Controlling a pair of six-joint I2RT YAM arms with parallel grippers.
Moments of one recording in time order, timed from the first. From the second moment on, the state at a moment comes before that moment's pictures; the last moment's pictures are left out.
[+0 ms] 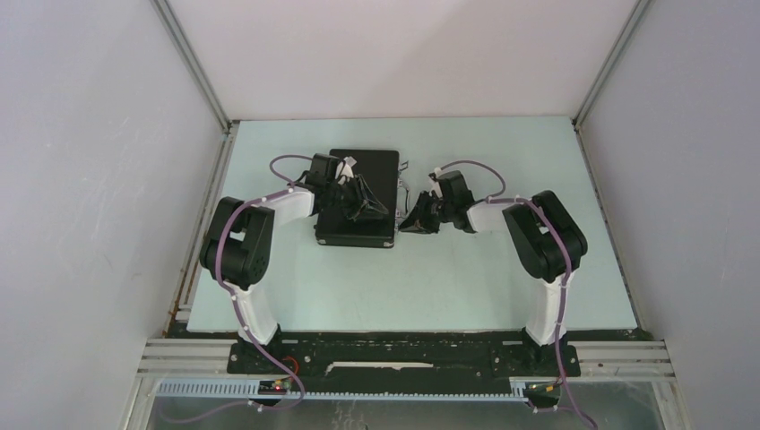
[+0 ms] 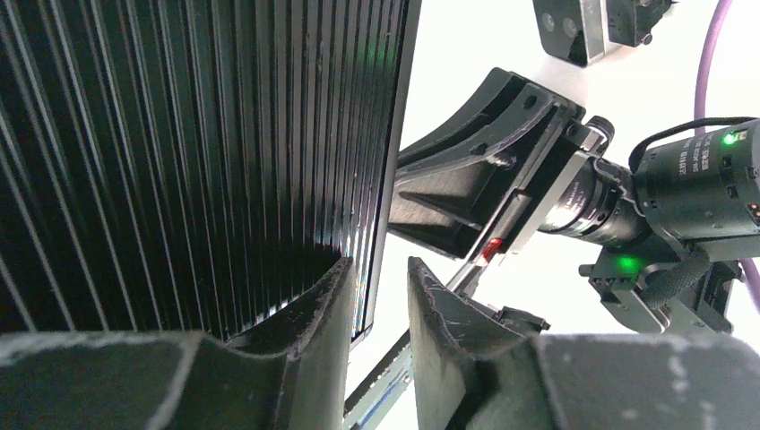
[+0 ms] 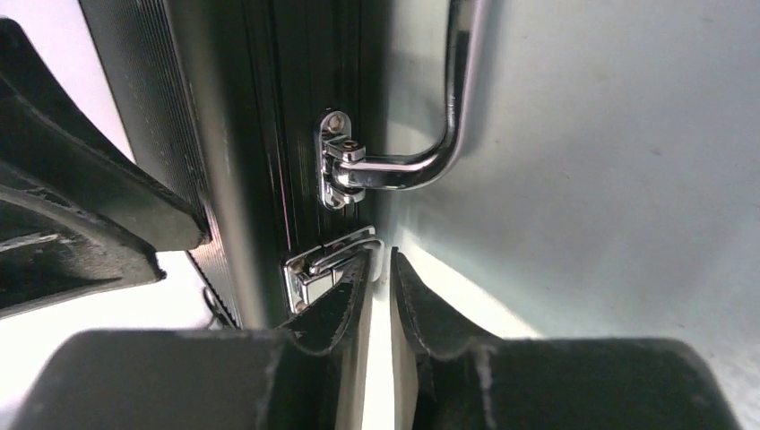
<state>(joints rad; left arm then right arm) -0.33 1.85 1.11 -0.09 0.69 -0.83 0.44 1.96 1.01 0.19 -0.55 0.83</state>
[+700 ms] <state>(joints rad) -0.37 1.83 1.20 -0.22 0.60 -0.76 0.32 1.83 1.05 0.10 -0.49 0.79</state>
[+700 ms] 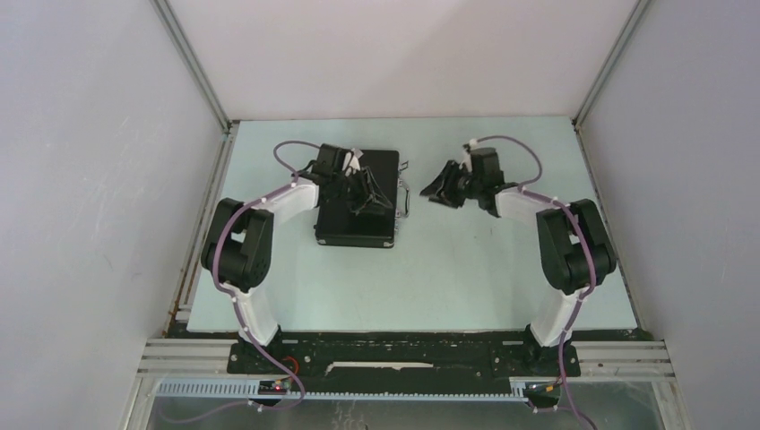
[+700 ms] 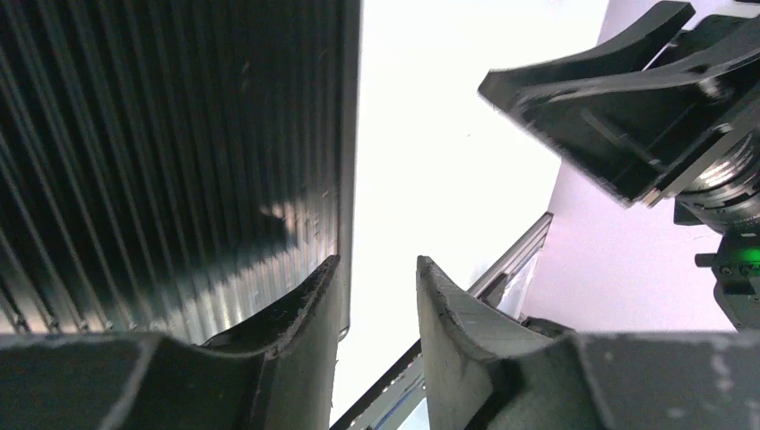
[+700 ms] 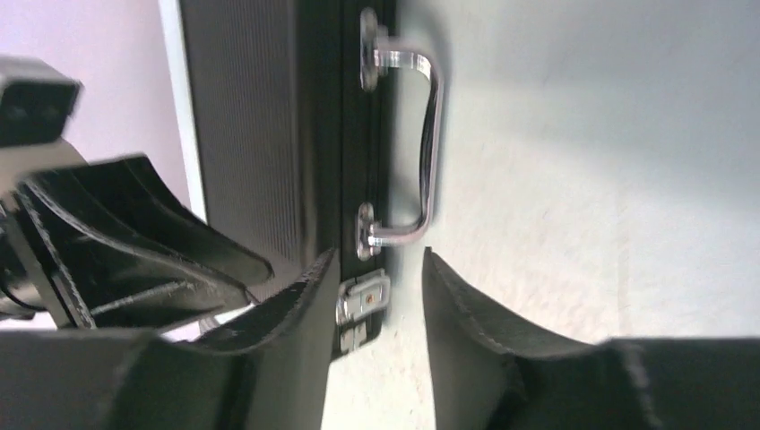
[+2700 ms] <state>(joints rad) -0.30 2.15 1.53 -0.16 0.63 -0.90 0.28 2.34 1.80 -0.13 -0.55 0.69</state>
